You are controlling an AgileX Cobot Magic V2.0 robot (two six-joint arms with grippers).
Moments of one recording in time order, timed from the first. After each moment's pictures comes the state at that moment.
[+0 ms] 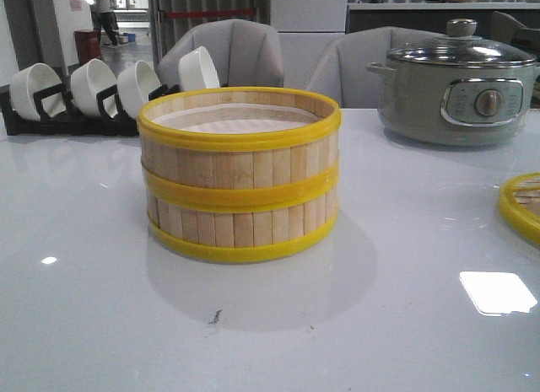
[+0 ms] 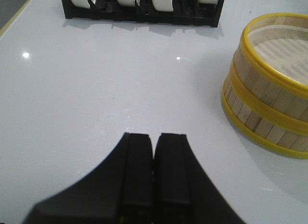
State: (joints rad) left arm -0.13 0.54 -0.43 0.03 0.40 -0.12; right arm -0.22 1.87 -1.37 -0.05 0.78 0.12
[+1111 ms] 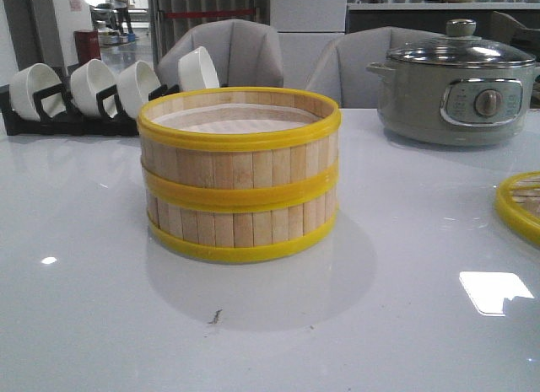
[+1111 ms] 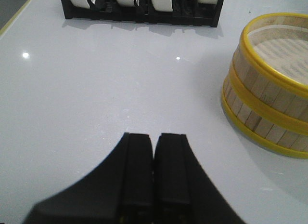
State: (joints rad) left arm -0.13 0.54 -0.43 0.03 0.40 -0.12; right arm -0.22 1.92 -1.37 -0.05 0.76 0.12
